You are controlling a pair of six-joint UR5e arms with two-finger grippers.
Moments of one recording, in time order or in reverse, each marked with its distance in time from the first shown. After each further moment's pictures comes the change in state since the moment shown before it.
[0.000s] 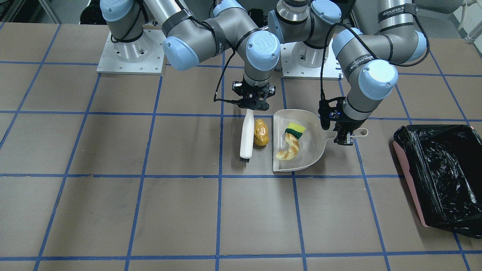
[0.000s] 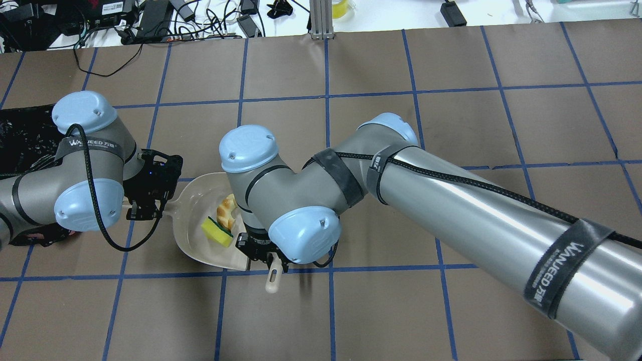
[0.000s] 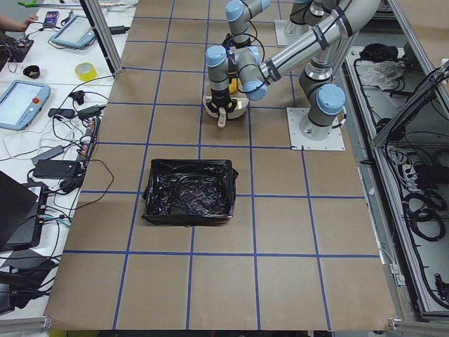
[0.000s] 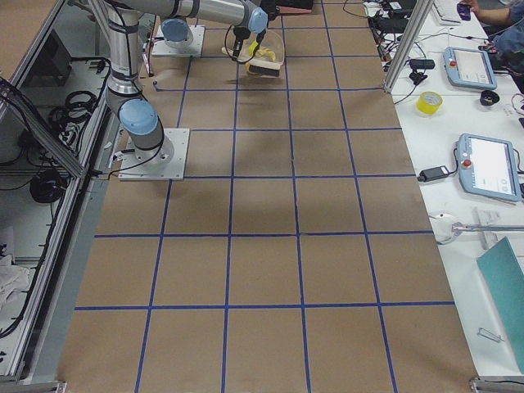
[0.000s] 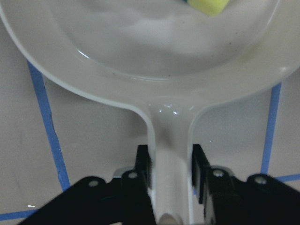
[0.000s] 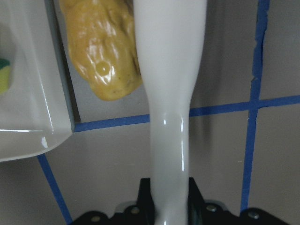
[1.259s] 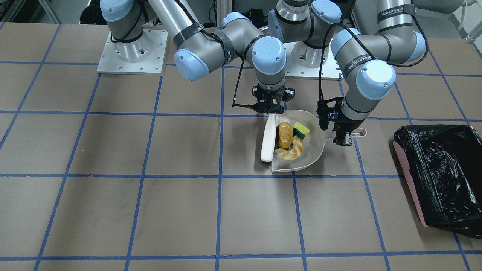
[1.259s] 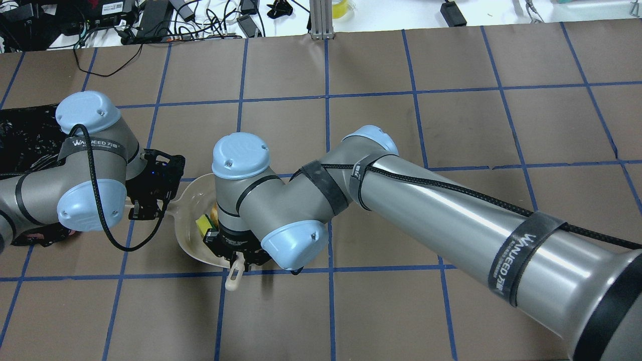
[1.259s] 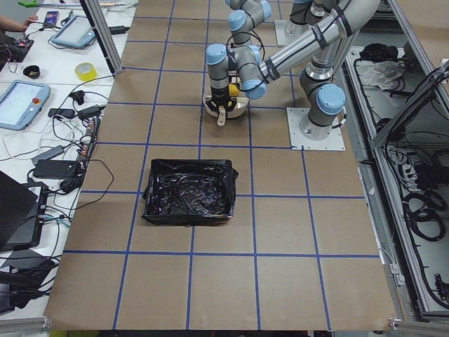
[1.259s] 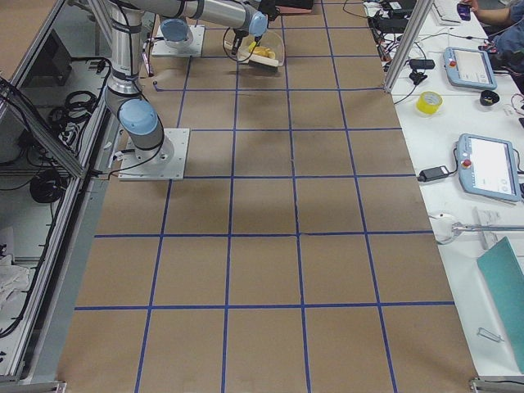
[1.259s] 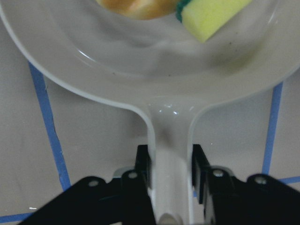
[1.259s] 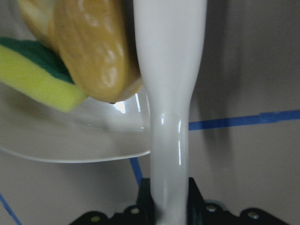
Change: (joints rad) left arm -0.005 -0.003 0.001 0.002 -0.001 -0.006; right arm 0.020 0.063 -0.005 -0.264 0.186 0.088
